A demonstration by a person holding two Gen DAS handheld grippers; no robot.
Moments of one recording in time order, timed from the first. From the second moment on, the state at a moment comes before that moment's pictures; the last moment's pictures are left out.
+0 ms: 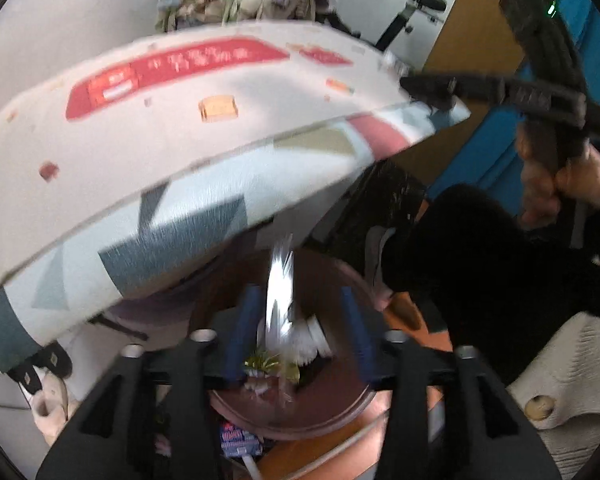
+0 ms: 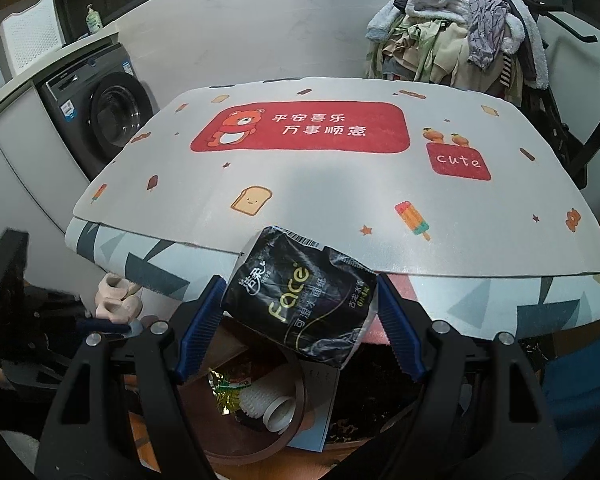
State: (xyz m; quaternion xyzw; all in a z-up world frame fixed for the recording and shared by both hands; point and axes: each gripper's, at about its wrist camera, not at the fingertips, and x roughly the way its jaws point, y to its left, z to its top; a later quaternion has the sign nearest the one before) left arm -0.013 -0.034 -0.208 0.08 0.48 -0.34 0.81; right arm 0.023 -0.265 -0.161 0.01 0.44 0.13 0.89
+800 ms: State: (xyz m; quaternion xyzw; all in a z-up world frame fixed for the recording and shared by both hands) left arm -0.036 0.037 -0.119 -0.02 0.36 -0.19 0.91; right arm -0.024 -0.172 -0.216 -0.06 0.48 0.21 0.85
